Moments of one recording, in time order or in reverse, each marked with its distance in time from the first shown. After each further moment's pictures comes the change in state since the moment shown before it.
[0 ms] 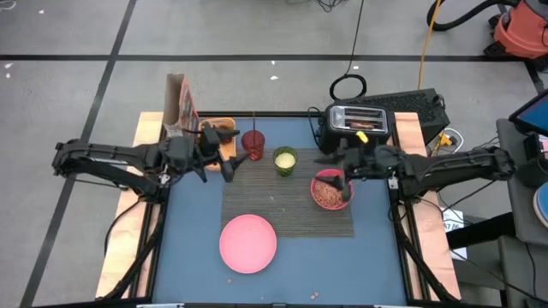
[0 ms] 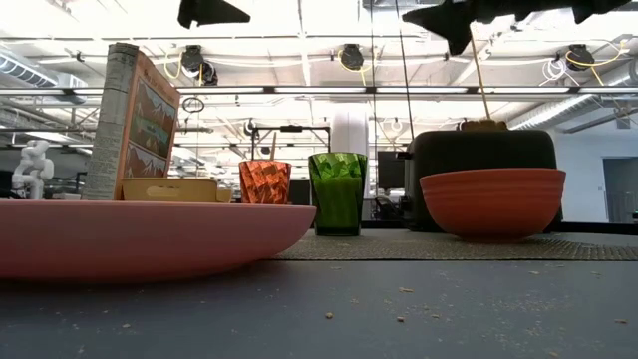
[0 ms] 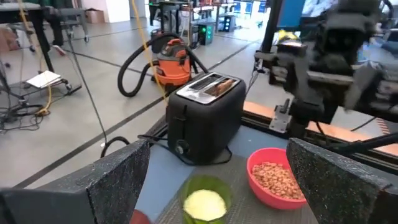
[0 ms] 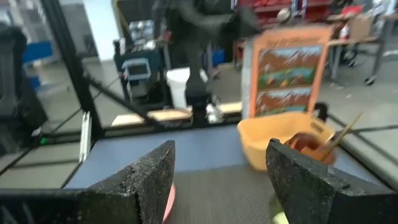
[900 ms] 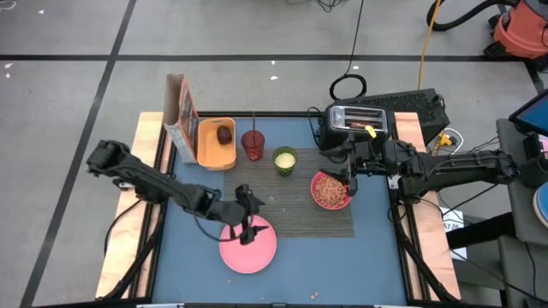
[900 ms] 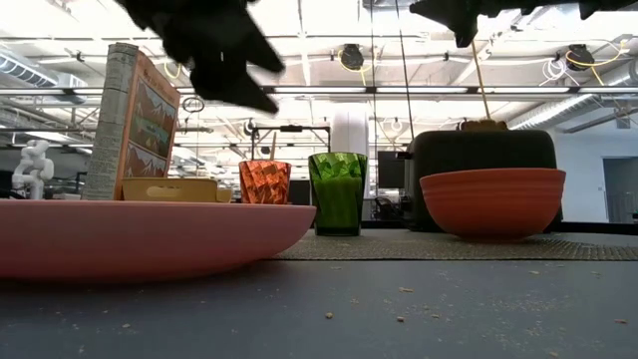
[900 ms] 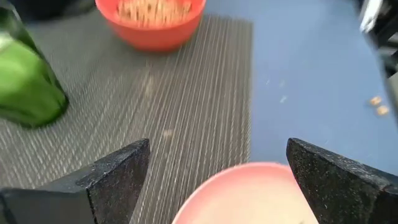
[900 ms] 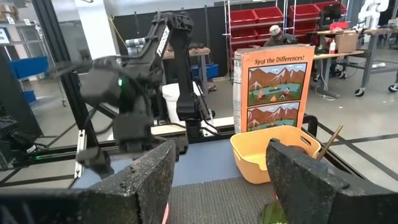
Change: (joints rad) left arm -0.306 0.489 0.000 -0.018 0.173 -0.233; right arm -0.035 -0.072 0.000 -0.008 -0.002 0.000
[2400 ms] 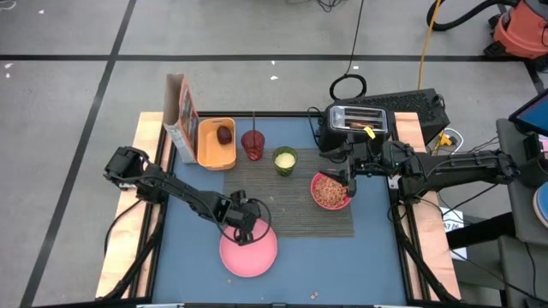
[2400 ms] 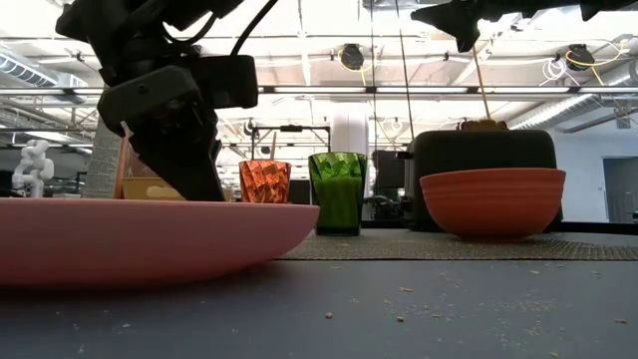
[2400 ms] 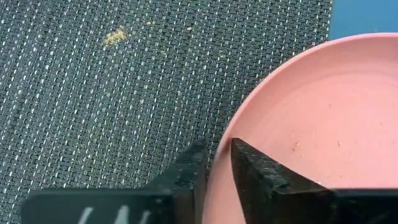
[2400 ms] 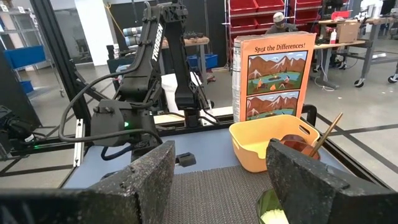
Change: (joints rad) left arm 0.021 0.189 0.000 -0.204 0.089 -0.092; right arm 0.000 0.000 0.000 -0.046 0.000 0.000
